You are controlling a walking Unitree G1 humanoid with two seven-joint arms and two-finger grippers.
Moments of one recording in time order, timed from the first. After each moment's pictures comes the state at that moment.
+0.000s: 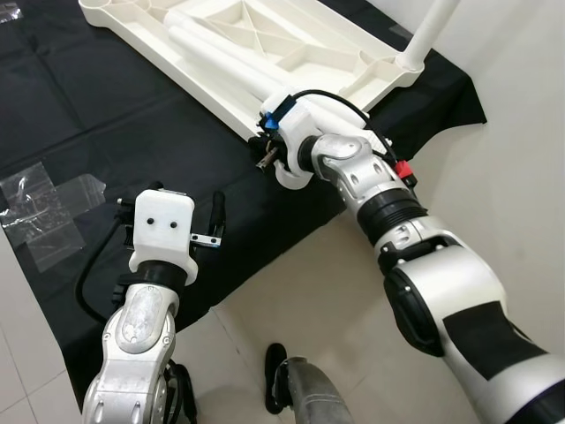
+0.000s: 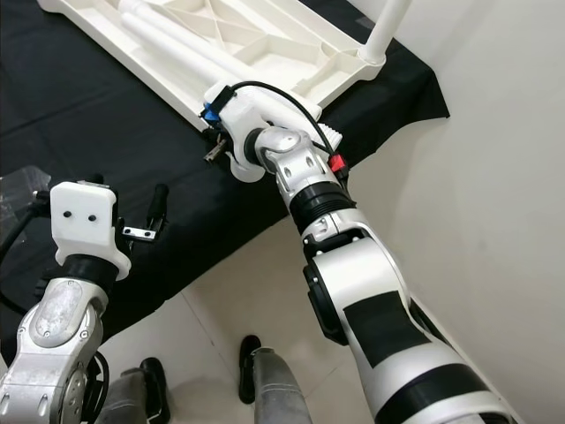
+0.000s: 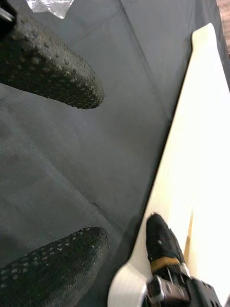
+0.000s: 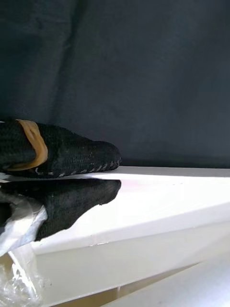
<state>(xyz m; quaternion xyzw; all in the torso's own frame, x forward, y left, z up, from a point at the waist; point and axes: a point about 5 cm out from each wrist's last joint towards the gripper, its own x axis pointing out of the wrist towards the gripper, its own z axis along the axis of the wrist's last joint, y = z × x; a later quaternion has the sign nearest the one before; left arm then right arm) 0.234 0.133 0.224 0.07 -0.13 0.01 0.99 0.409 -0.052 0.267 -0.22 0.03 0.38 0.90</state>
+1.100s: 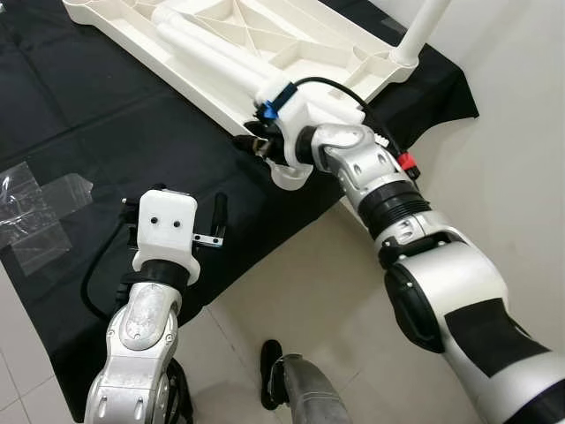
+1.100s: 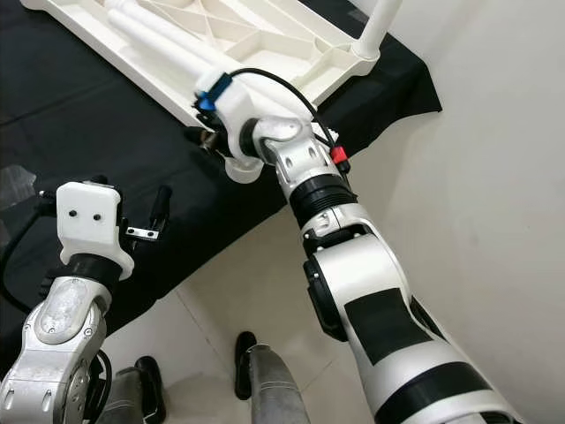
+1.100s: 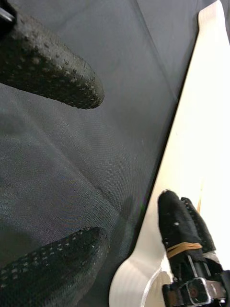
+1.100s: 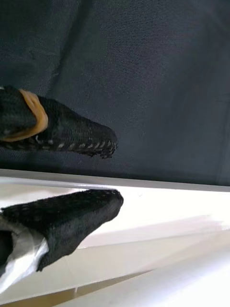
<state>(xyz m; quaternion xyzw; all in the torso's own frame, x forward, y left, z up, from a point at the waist) 0.236 0.131 0.222 0.07 -0.13 0.01 0.99 0.404 -0.040 0.289 -0.20 0.00 0.43 0.88</state>
